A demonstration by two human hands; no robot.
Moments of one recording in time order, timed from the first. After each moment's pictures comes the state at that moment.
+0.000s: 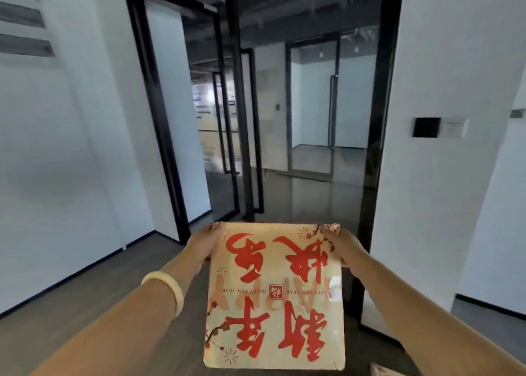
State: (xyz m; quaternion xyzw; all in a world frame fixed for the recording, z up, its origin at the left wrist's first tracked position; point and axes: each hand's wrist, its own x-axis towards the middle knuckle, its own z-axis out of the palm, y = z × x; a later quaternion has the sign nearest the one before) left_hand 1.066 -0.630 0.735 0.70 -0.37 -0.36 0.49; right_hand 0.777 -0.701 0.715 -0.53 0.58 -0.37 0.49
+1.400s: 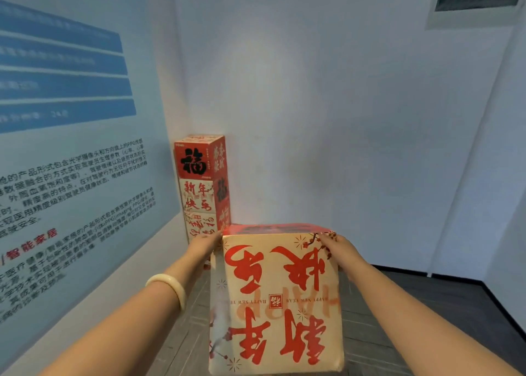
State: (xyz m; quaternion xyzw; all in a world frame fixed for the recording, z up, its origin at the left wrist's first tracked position) left_hand 1.942 -0.301 0.710 0.76 0.14 -0.03 0.64; right_hand 1.928 -0.590 0.687 -0.80 0.14 0.00 0.59
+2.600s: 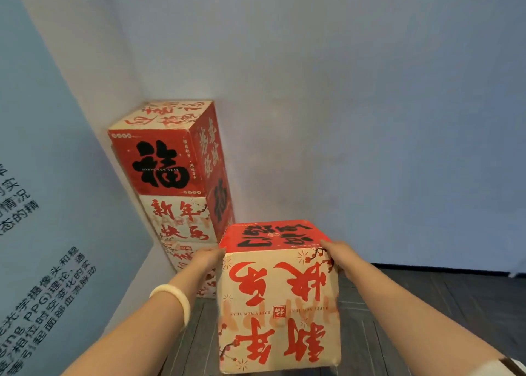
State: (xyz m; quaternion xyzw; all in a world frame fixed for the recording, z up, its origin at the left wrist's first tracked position) left_hand 2.717 -0.166 0.543 0.79 0.19 -0.19 0.56; right_hand 2.676 -0.463 0.521 -0.75 0.30 0.11 0.57
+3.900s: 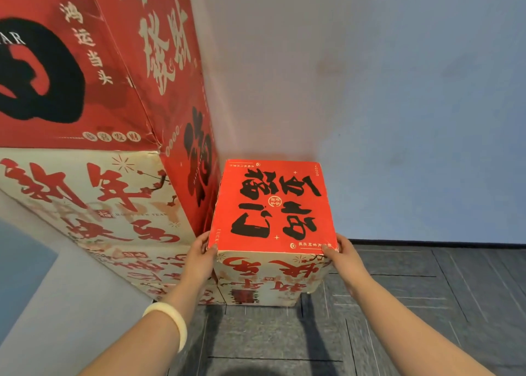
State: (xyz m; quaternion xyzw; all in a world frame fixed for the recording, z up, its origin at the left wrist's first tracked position) left_hand 3.044 -0.133 0.149 0.73 0.15 -0.16 0.65; right_hand 2.959 -0.410 0.159 -0.70 0.32 0.02 0.64
